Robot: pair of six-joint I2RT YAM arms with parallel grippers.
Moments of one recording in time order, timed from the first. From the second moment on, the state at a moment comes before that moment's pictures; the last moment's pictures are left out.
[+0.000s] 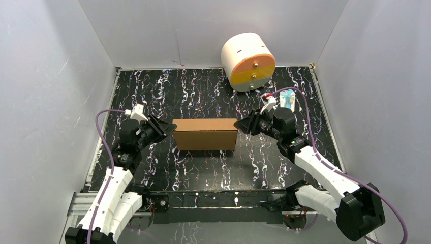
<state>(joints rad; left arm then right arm) -0.17 0.72 0.53 -0.21 0.33 -0.83 0.52 1.00 0.62 0.09 -0.35 0.53</state>
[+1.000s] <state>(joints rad) -0.15 0.89 0.50 0.04 0.42 -0.87 0.36 1.19 0.58 0.39 -0.55 0.52</state>
